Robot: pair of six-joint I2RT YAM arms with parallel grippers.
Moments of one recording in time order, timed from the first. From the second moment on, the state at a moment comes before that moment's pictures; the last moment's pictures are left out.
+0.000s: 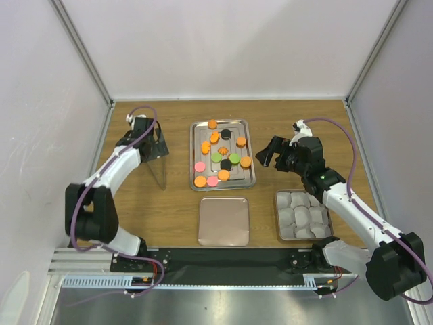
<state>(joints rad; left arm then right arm) -0.13 1.47 1.06 -0.52 -0.31 -0.41 0.39 1.09 0.76 -0.10 -0.13 0.58</state>
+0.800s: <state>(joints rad) -0.10 1.83 1.17 -0.48 -0.21 -0.39 0.39 1.11 0.76 -0.10 -0.16 0.57</state>
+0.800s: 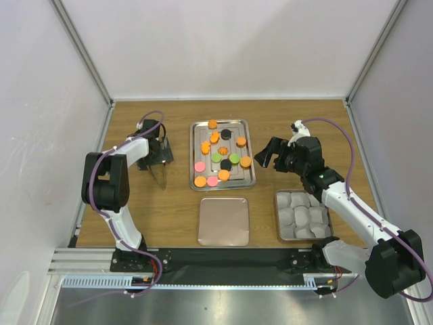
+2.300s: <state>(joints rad) -0.15 1.56 1.12 -0.61 -0.26 -0.41 0.40 1.17 0.76 -0.09 -0.20 0.57</state>
